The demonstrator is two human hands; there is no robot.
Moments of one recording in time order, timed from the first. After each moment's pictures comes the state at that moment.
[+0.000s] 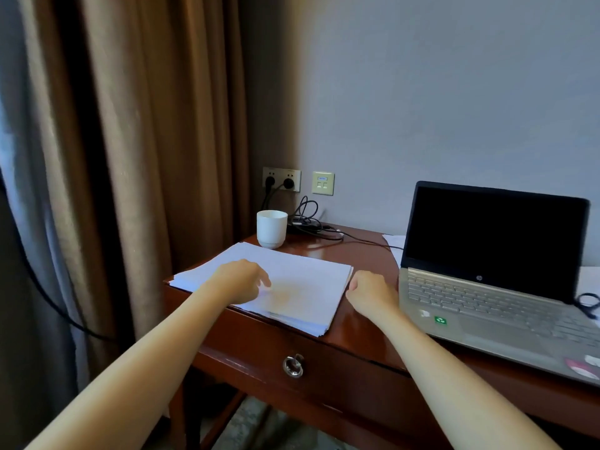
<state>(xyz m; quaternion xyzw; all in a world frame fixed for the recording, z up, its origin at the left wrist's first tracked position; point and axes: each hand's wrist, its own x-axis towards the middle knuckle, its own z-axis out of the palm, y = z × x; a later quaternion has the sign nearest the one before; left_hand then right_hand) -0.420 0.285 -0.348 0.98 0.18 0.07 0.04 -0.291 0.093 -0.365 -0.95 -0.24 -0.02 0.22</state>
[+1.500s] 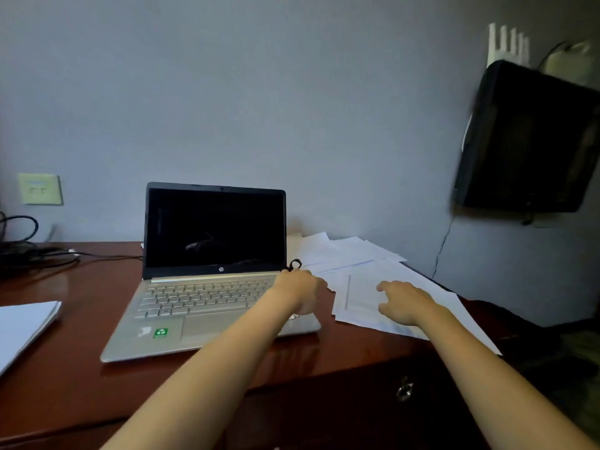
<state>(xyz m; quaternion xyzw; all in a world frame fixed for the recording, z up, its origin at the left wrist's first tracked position) -0.235 -0.159 -0.322 0.97 -0.24 0.06 -0.03 -0.273 -0.352 -0.317 -1.00 0.06 -0.01 -0.01</state>
